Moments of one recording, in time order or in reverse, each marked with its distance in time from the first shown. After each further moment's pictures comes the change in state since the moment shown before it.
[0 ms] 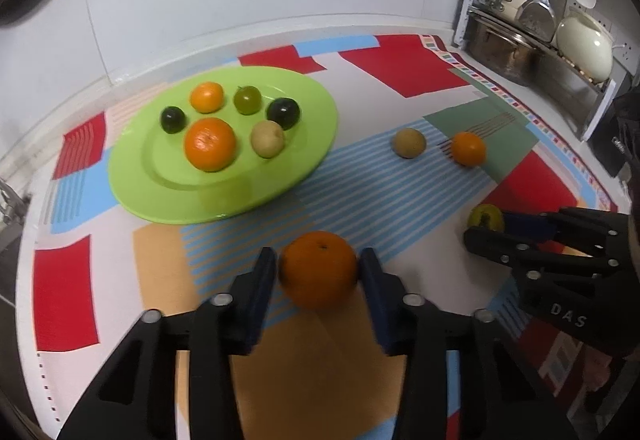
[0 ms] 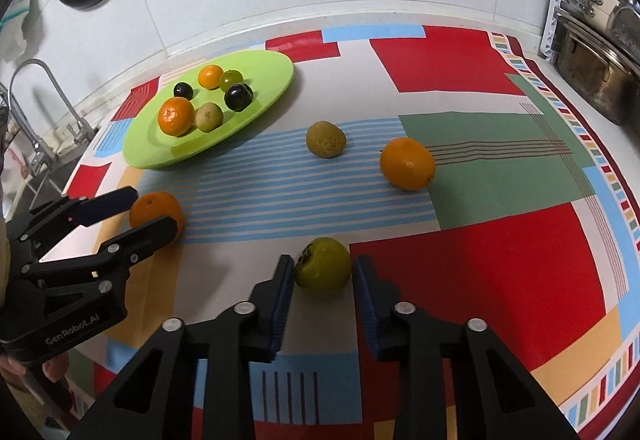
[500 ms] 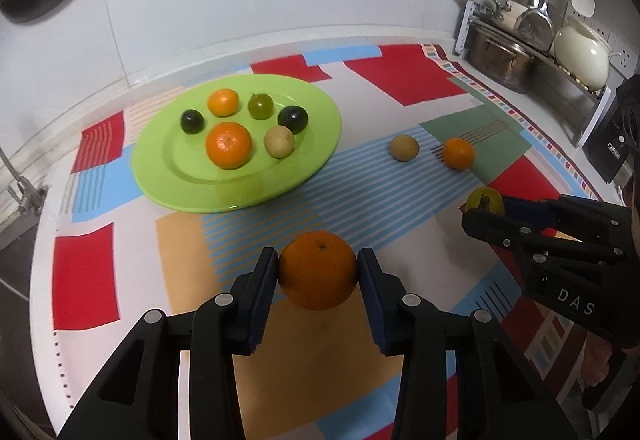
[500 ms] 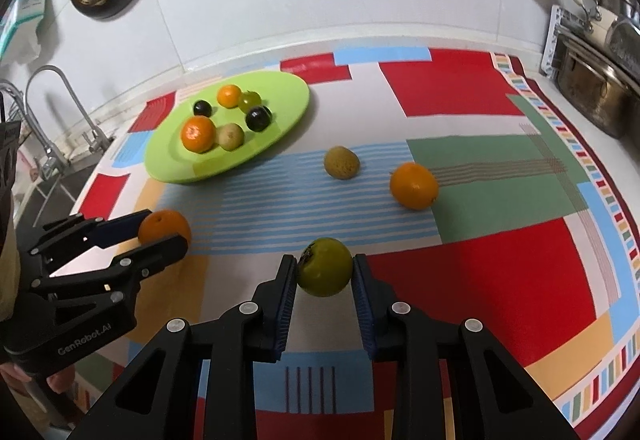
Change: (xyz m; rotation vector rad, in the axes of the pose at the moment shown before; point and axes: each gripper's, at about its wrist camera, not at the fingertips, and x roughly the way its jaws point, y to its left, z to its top) left arm -0.033 0.001 -0.007 -0.021 -0.023 0.022; right arm -0.026 0.012 0.005 -0.021 -0.066 0.027
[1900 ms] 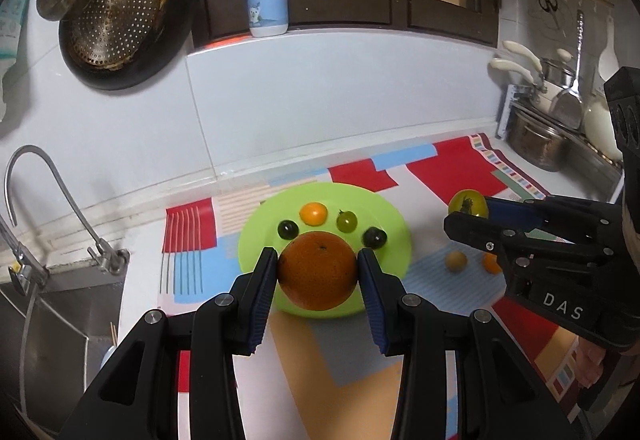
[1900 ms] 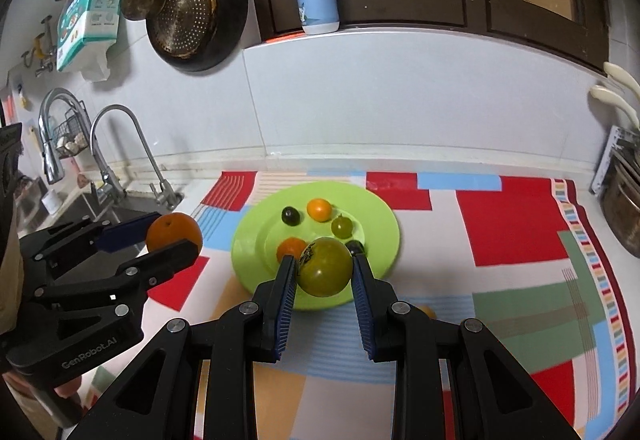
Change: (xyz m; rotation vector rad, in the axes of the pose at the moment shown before) left arm -0.073 0.049 0.061 -0.043 -0.225 0.167; right arm -0.035 0.064 0.090 -0.164 -0.209 0.141
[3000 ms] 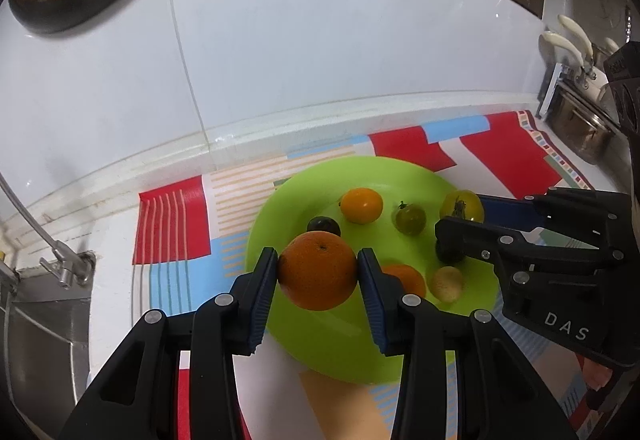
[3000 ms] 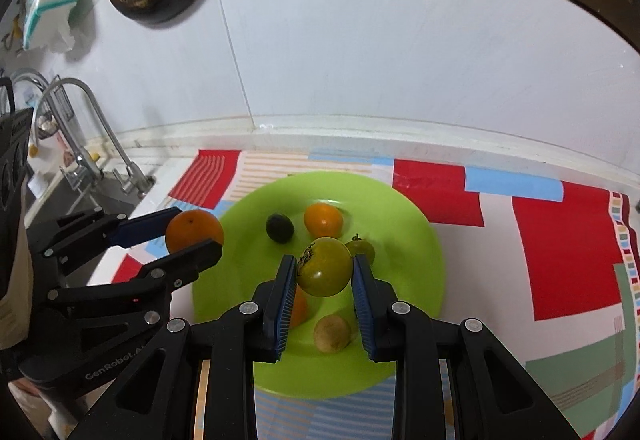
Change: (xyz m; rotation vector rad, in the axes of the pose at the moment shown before) left arm 0.125 0.046 0.007 -0.027 0.152 -0.014; right arm 0.131 -0.002 0.028 -0.033 0.161 0.035
